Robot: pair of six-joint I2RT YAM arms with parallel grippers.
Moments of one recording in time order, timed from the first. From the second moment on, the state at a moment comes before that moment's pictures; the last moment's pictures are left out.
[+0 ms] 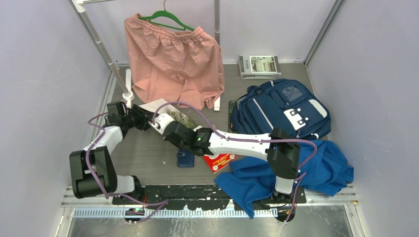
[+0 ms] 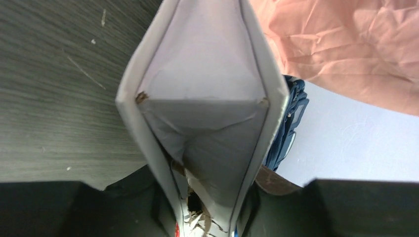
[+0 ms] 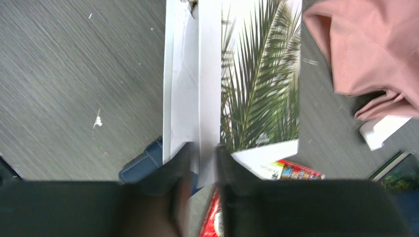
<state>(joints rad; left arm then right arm) 0.20 1.35 0.65 -0.05 0.61 -0.96 1.24 1.81 1.42 -0.32 0.40 0.05</state>
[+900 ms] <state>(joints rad) 0.19 1.20 0.87 -0.57 0.44 -0.84 1.36 1.81 1.52 -0.36 0.63 -0.12</state>
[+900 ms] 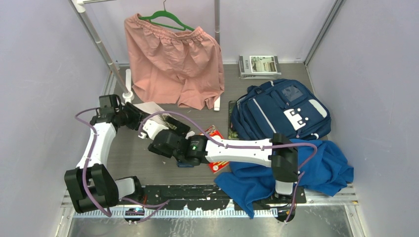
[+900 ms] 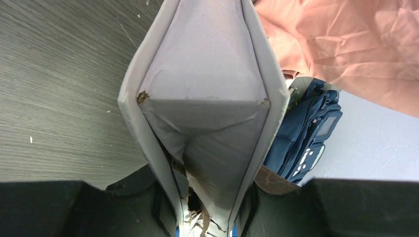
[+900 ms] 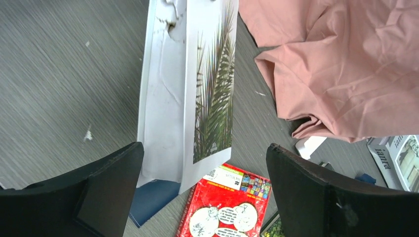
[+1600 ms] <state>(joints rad) 0.19 1.18 0.89 -0.63 0.41 -0.84 1.38 2.11 1.68 -0.36 0.75 -0.10</state>
